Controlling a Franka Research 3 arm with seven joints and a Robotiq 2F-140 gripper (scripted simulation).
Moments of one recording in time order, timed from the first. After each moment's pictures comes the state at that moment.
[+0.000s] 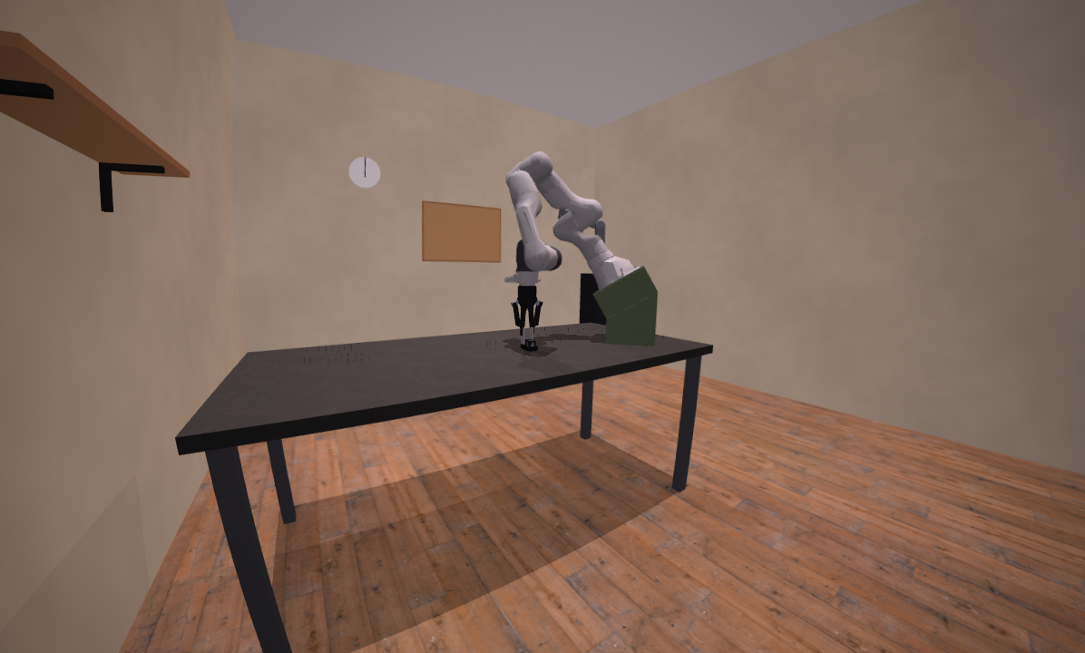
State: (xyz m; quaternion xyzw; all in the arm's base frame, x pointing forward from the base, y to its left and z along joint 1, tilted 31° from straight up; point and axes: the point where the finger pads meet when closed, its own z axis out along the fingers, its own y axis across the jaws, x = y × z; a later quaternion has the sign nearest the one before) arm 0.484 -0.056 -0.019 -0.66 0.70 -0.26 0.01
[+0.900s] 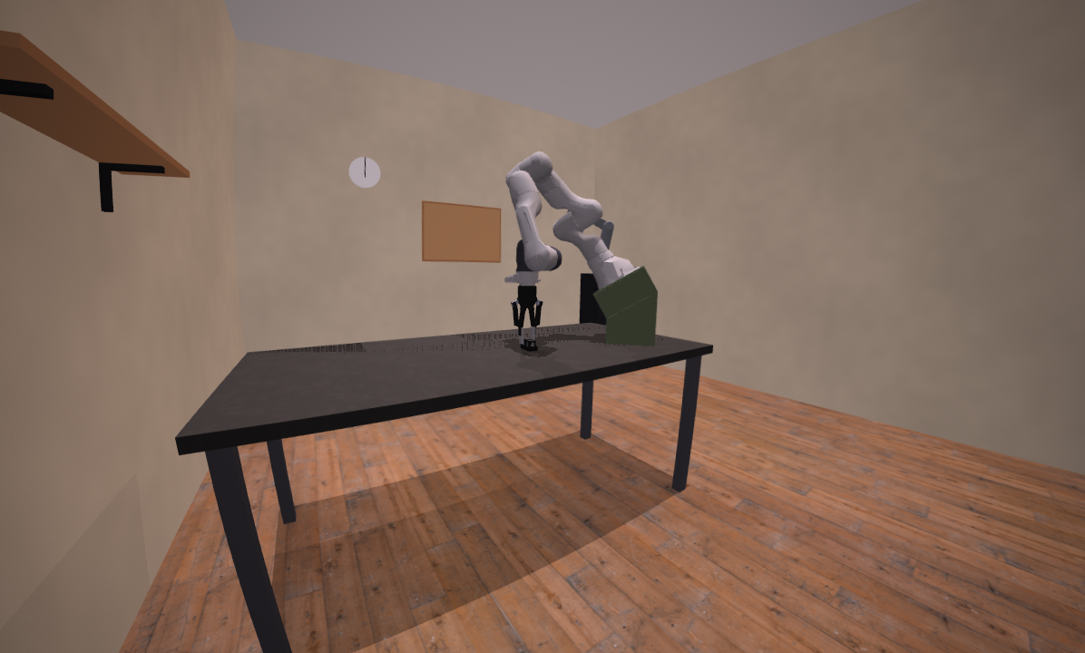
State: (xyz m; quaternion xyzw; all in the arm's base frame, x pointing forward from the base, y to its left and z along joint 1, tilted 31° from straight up) arm 0.484 -0.056 -0.019 -0.66 0.70 -0.26 0.01
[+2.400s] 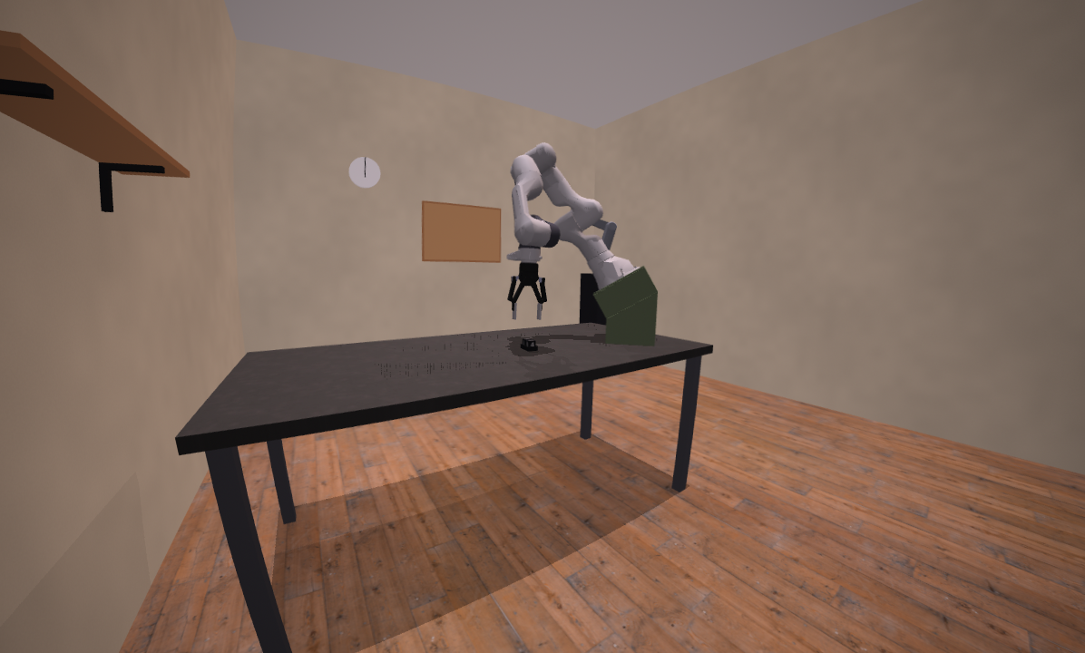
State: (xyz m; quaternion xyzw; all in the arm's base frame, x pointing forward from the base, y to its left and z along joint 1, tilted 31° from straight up) arm 0.454 -0.021 0.057 -0.63 0.72 -0.27 0.04
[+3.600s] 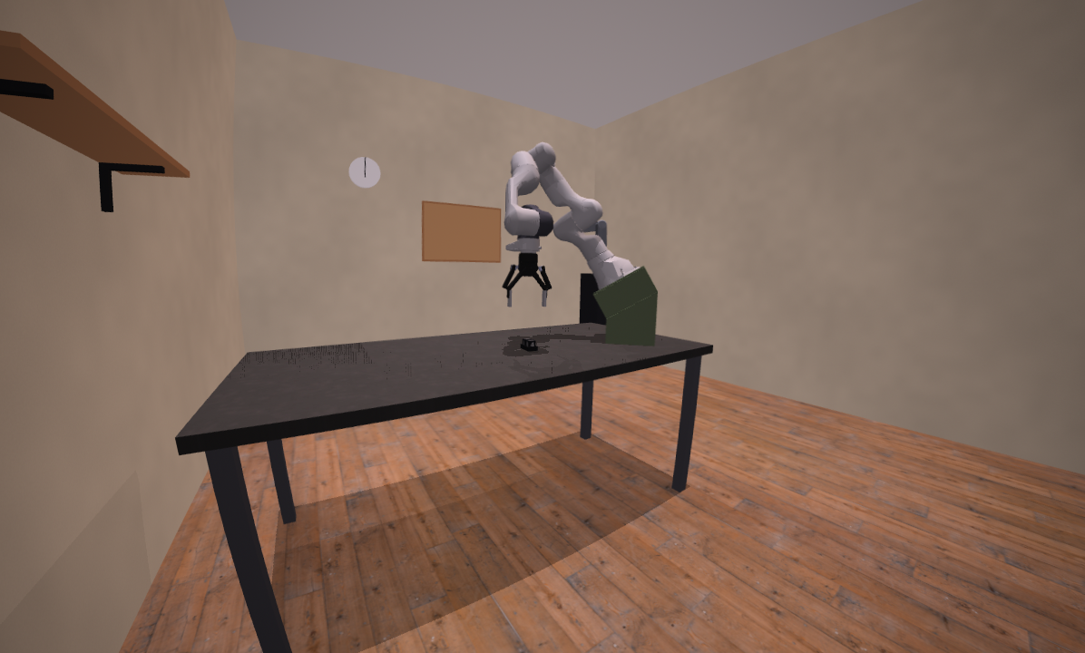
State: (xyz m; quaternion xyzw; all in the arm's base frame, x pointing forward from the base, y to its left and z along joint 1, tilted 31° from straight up) arm 0.441 -0.006 0.089 -0.64 0.72 -0.27 0.03
